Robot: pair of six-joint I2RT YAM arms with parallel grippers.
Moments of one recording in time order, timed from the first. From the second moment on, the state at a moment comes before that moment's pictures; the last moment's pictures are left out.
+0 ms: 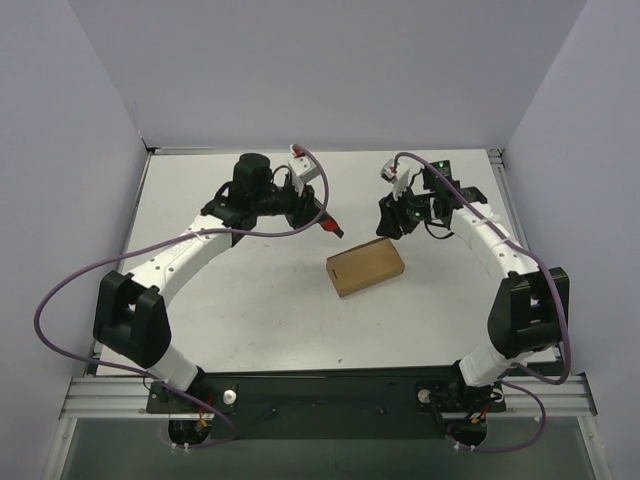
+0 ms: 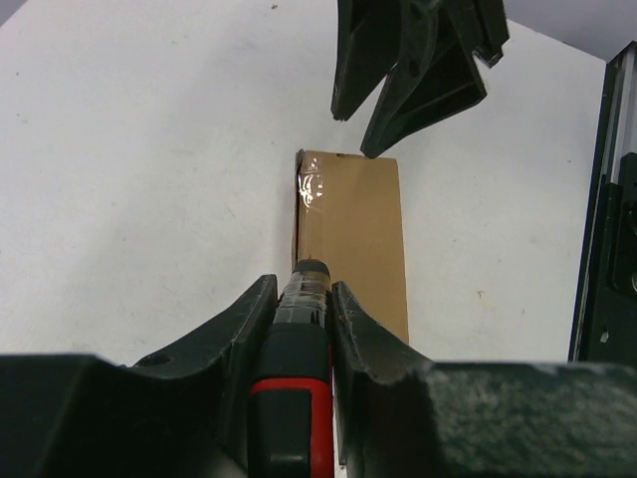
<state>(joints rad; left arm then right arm) -0.49 1.58 1.30 -0.12 0.70 0.09 0.22 1.60 1.27 -0.57 -0.58 -0.45</state>
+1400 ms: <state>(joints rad) -0.21 1.21 1.04 -0.42 0.55 0.26 0.37 1.55 1.24 -0.65 -0.36 -0.52</state>
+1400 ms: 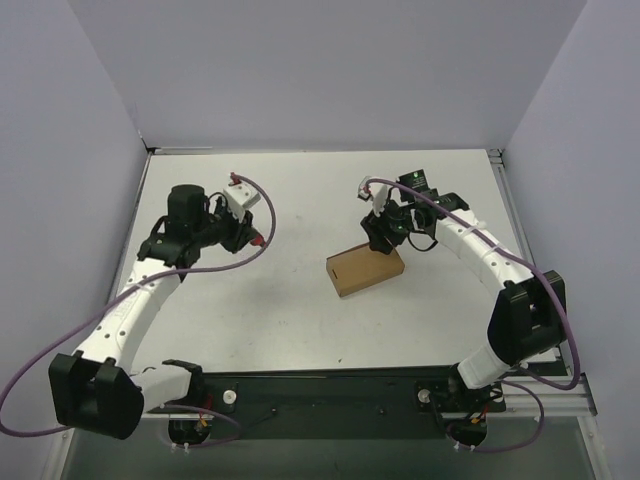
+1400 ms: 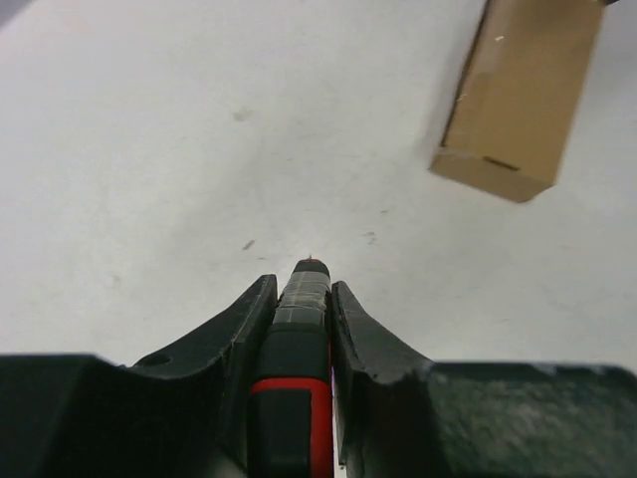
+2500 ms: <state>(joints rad) -0.54 0.76 0.54 -0.53 0.29 0.94 0.37 1.61 1.22 -0.58 -0.25 -0.46</state>
